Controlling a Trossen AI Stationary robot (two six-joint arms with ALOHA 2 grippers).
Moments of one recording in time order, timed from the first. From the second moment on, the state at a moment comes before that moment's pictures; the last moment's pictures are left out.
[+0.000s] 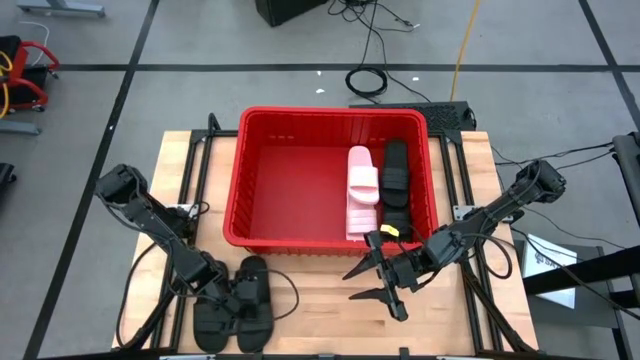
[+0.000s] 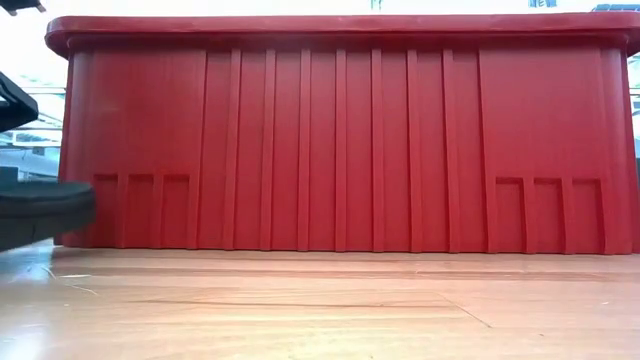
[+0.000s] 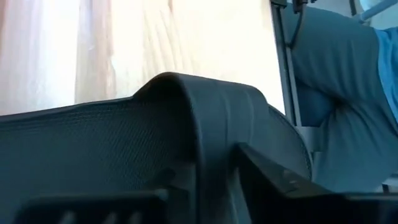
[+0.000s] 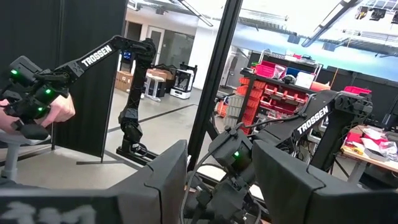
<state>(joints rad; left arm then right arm) -0.81 1.49 0.74 -0.16 -0.07 -0.81 0.56 1.38 0.99 0.53 0.19 -0.25</state>
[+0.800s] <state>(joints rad) -0.81 1.49 0.74 0.03 0.02 -0.56 0.56 1.38 0.99 0.53 0.19 -0.25</state>
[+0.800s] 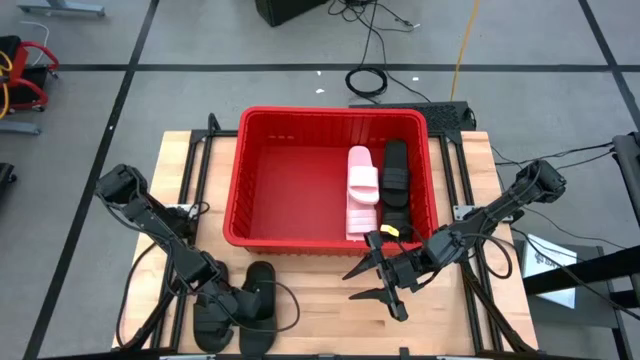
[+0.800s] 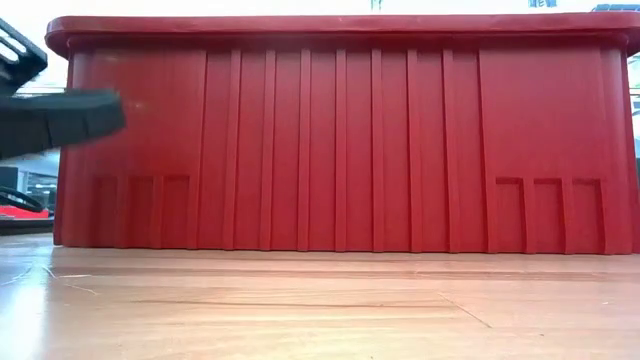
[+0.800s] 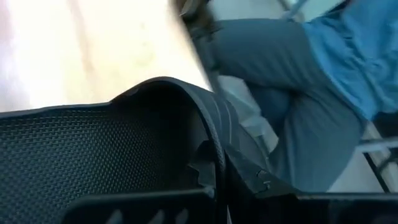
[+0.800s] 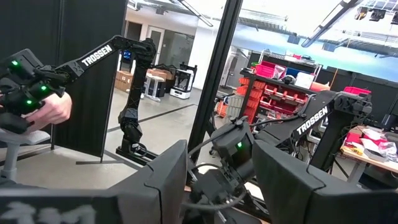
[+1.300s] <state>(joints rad) -0.81 1.46 0.74 0.20 0.05 -0.30 0.56 1.38 0.99 0.53 0.19 -0.25</state>
